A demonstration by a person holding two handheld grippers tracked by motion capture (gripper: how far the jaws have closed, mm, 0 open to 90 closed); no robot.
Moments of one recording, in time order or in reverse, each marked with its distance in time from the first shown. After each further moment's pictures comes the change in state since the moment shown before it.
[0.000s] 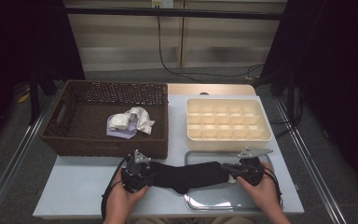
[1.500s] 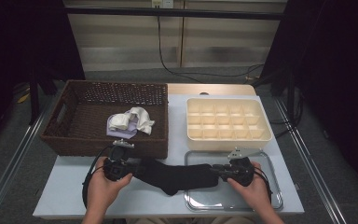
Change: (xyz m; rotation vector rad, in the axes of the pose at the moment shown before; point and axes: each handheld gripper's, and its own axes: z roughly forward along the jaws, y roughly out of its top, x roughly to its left) left arm 0.041 0.022 -0.044 0.059 -0.187 -0.103; right arm 0.021 0.012 0.015 -0.007 0.087 -0.029
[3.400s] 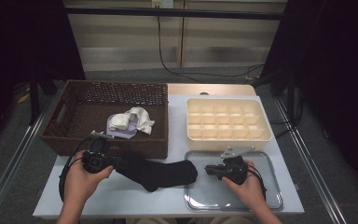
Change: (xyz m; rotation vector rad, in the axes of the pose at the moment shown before) left arm 0.028 0.007 -0.041 0.028 0.026 -0.050; right arm 0.007 0.009 0.012 0.021 0.035 -0.039
